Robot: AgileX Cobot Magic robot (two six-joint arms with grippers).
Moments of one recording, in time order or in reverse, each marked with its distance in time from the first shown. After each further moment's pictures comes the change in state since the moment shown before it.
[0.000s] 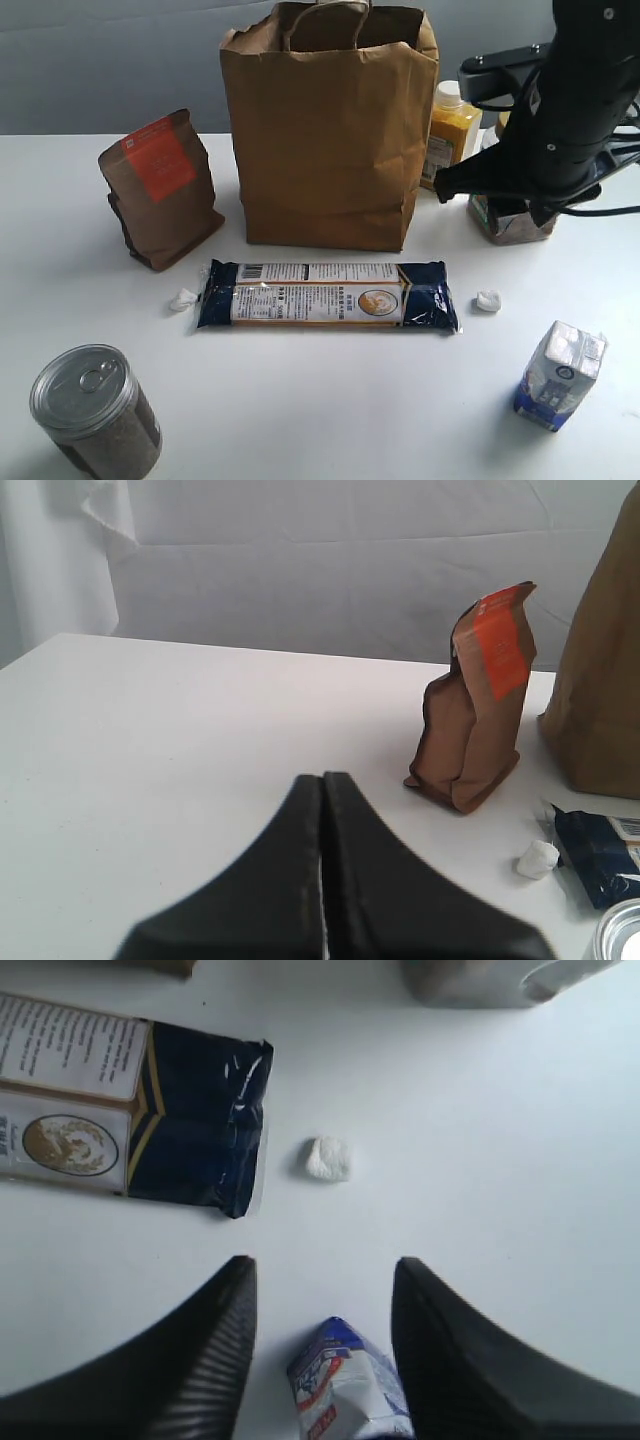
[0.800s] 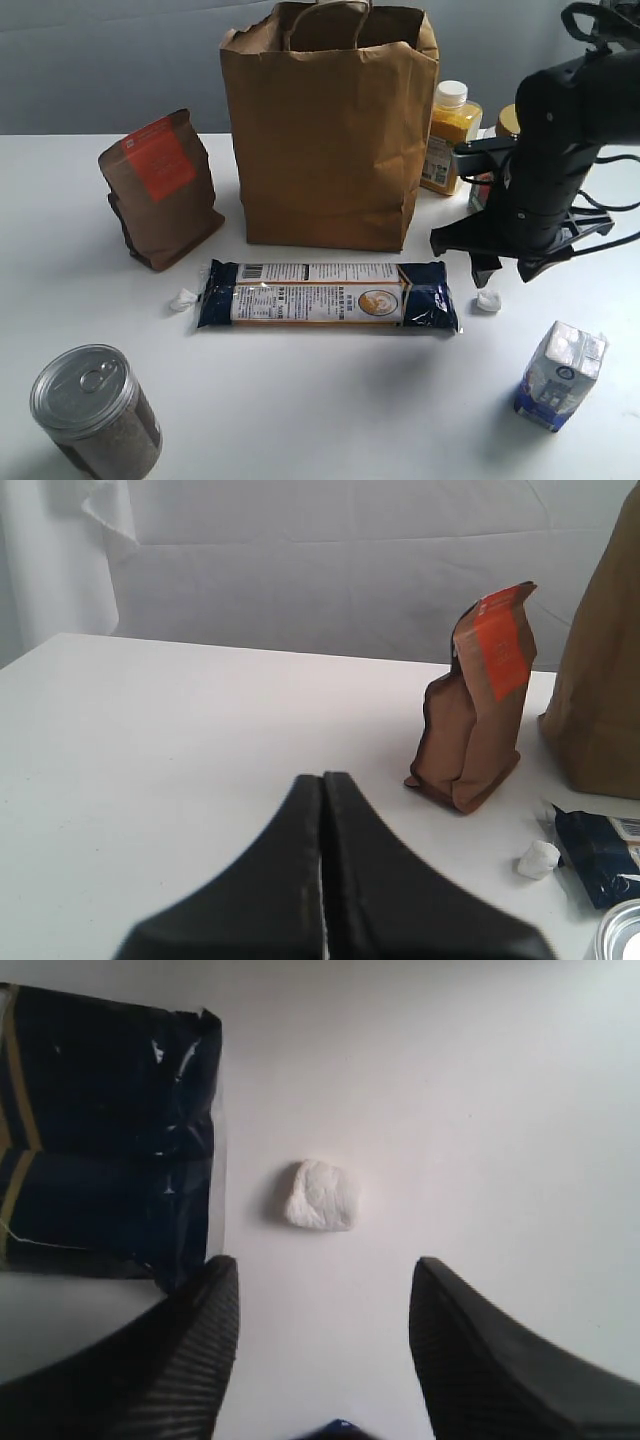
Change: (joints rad) left arm 0.000 0.000 0.000 0.000 0.000 0.000; right arm -0.098 0.205 0.102 0.068 -0.218 -0.041
